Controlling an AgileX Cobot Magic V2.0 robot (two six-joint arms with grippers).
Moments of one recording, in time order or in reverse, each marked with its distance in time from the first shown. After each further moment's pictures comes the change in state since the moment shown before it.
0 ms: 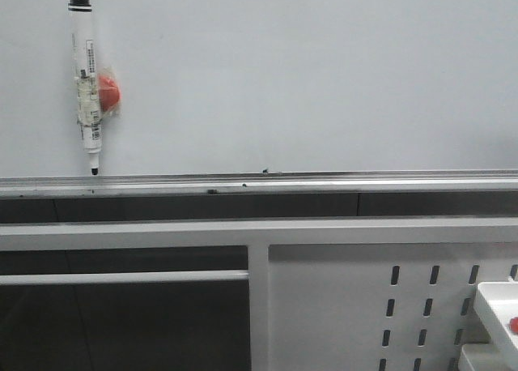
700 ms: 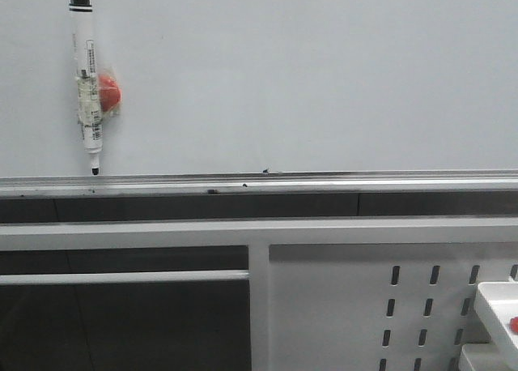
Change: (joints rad) left arm 0.000 0.000 0.000 0.636 0.141 0.000; right arm 0.000 0.000 0.000 -0.228 0.507 0.000
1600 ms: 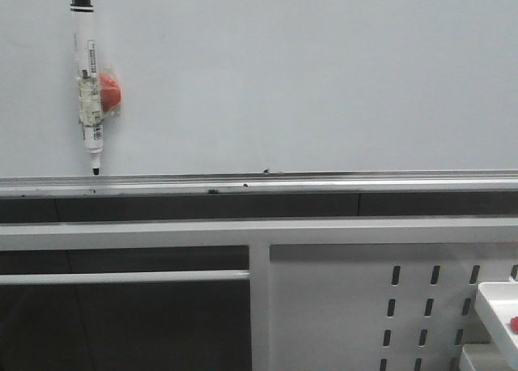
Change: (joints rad) left arm -0.016 0.000 0.000 0.000 0.000 0.000; right arm 0.000 0.000 0.000 0.000 0.000 0.000
